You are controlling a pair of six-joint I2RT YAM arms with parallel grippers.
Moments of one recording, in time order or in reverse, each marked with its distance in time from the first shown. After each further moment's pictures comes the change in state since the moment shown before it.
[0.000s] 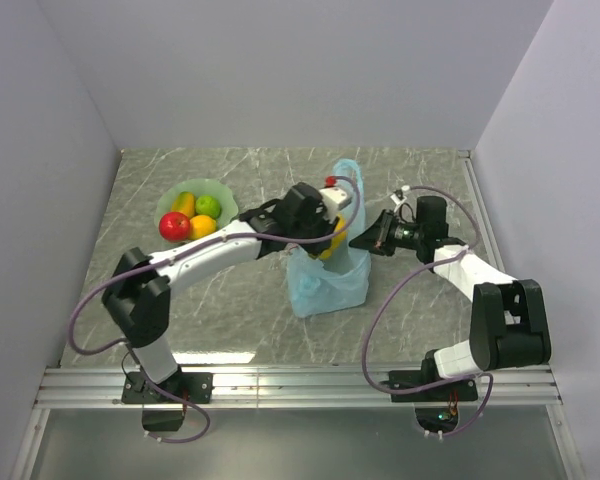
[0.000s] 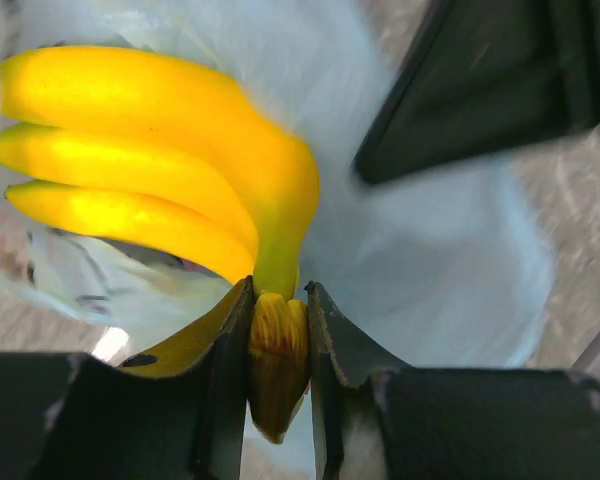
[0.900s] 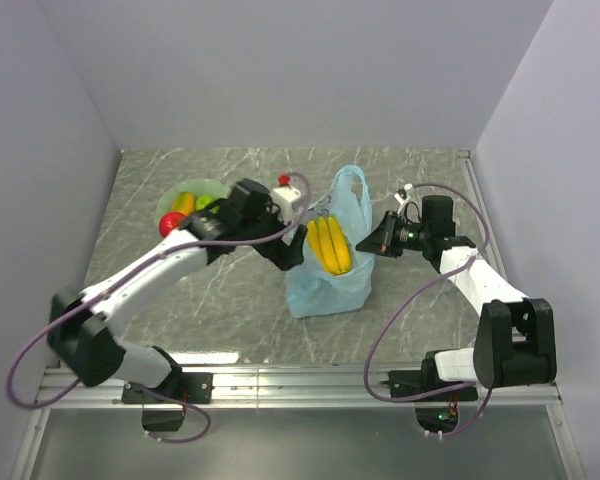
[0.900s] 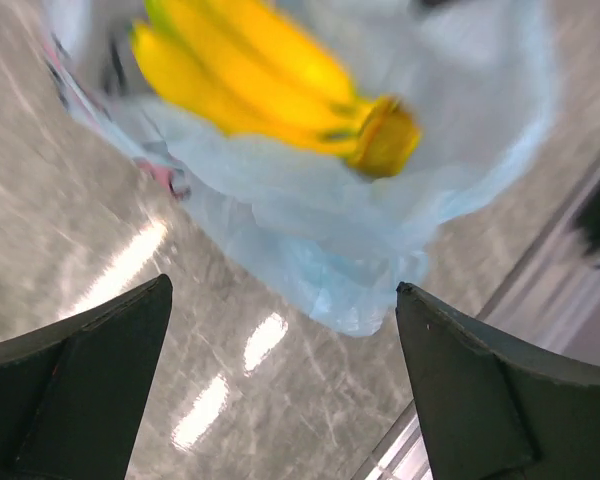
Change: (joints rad) left arm 0.115 -0.257 -0.126 -0.214 0.154 0.043; right arm -0.001 -0.086 0.039 -0.210 0.046 -0.199
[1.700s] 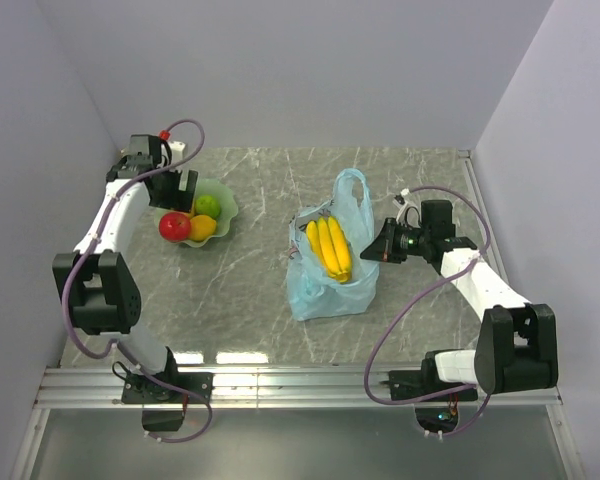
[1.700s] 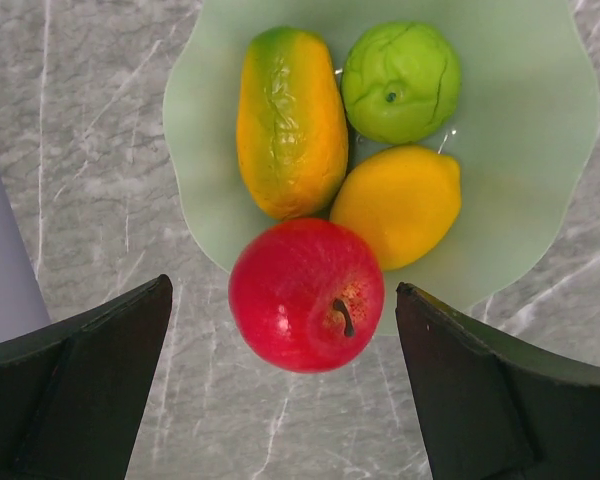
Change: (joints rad) left arm 0.740 0.223 0.229 -0.151 -0.236 0.242; right arm 0.006 -0.036 -0.005 -0.126 0.068 -0.174
